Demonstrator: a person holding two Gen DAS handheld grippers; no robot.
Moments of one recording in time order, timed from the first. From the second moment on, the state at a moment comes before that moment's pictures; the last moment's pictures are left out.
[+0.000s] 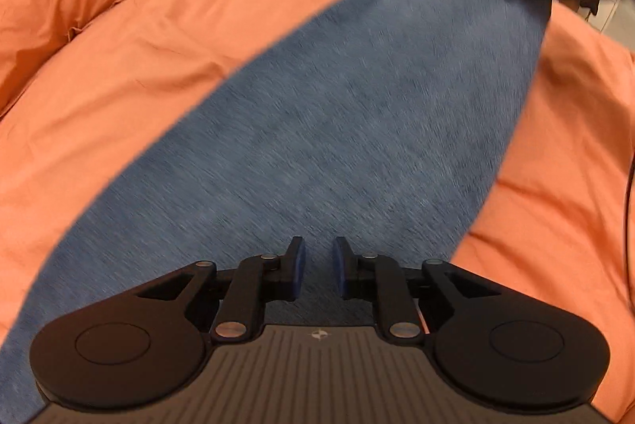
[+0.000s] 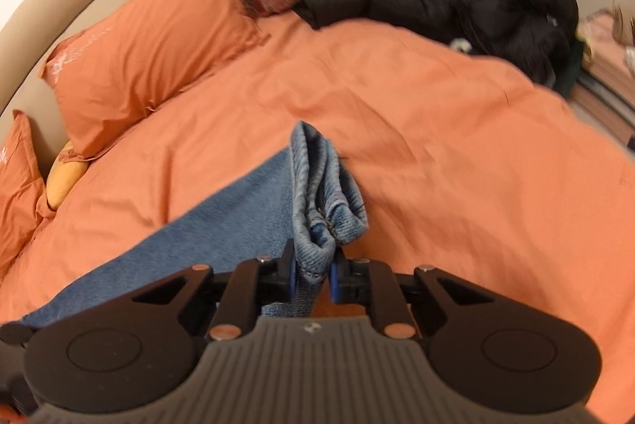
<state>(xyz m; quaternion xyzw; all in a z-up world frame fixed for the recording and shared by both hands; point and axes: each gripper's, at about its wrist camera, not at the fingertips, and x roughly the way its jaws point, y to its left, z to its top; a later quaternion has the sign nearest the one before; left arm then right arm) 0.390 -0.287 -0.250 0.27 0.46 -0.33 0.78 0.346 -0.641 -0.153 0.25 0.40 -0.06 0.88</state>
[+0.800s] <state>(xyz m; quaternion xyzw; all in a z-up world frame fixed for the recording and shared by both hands) 0.344 -0.234 -0.241 0.19 0.47 -0.37 0.77 0.337 -0.522 -0.036 0.14 0.36 0.04 0.92</state>
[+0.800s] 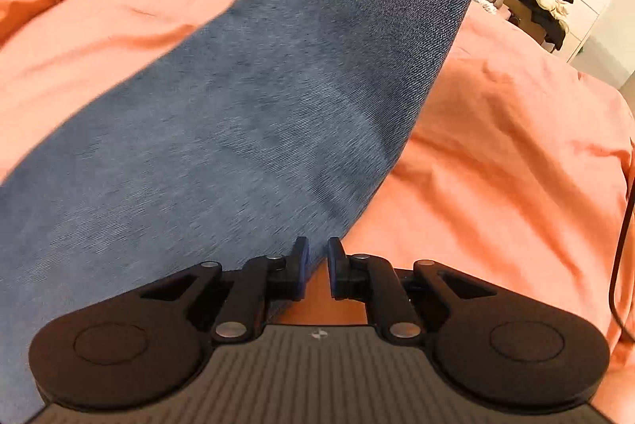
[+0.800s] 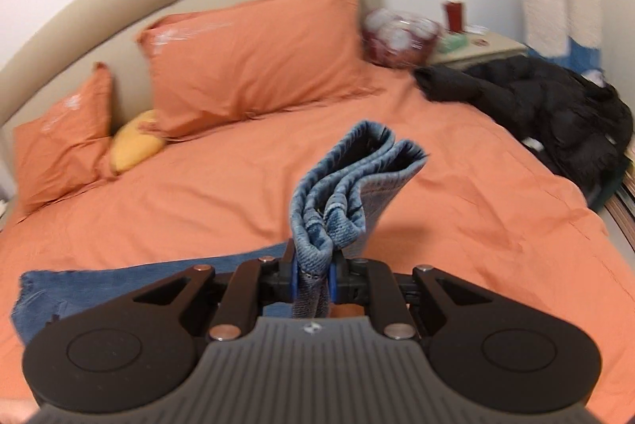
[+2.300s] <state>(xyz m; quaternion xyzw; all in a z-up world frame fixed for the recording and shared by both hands) 0.352 0.024 -0.176 0.06 0.48 -0.22 0.85 0.396 -0.201 -0.183 0.11 0.54 0.19 0.81</state>
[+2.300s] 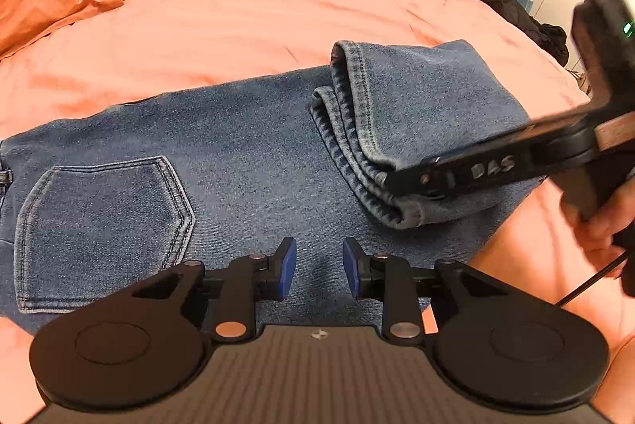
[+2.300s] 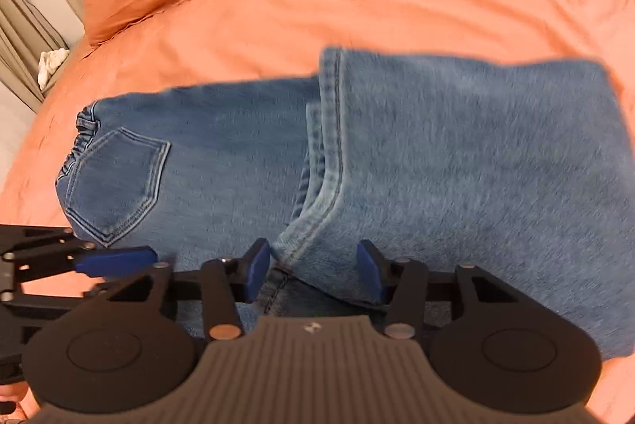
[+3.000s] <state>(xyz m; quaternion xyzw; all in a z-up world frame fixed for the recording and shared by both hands) 0.391 -0.023 -0.186 0.05 0.49 -0.22 0.84 0.364 -0.200 -0.204 0.12 0.54 0.26 0.79</state>
